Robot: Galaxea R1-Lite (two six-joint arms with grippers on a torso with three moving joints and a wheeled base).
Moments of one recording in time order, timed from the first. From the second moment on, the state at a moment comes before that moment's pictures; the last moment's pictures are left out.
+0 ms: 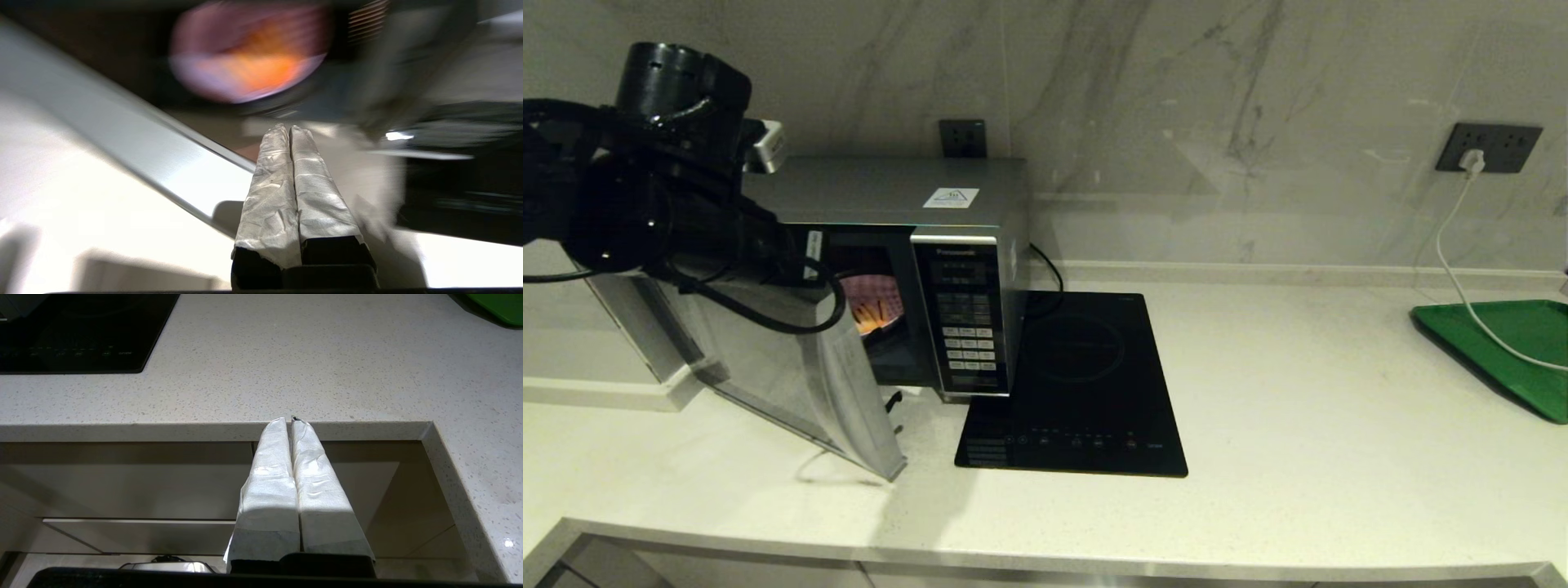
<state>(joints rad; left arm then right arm) -0.30 1.63 -1.51 0.44 0.44 -0.09 0.00 0.00 -0.11 0.26 -0.04 0.09</state>
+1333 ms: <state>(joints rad) -0.15 1.49 -1.29 0.34 0.22 -0.29 0.00 0.00 -0.11 0.26 -0.04 0.09</state>
